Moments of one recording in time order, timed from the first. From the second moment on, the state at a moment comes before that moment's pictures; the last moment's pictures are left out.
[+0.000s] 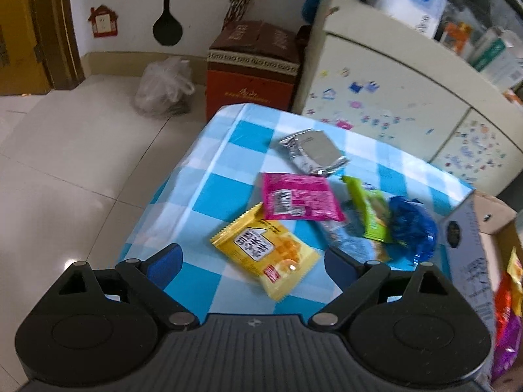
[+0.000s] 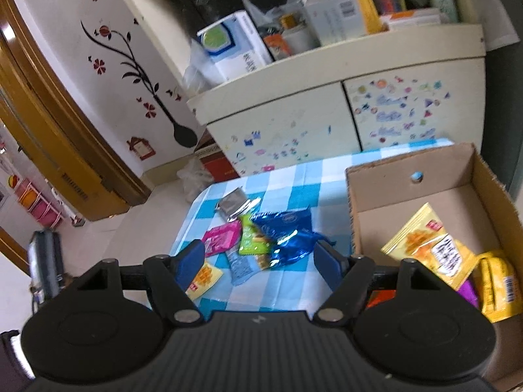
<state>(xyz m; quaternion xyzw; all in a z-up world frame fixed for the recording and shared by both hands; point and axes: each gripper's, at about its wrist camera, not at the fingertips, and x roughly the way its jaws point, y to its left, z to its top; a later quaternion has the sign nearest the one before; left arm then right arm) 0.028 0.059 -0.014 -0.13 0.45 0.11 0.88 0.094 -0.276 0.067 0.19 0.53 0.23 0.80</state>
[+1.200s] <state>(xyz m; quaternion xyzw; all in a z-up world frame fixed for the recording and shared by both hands) 0.081 0.062 -0.078 -0.13 0.52 0.16 0.83 0.161 -0.194 -0.060 0.13 0.58 0.18 0.78</state>
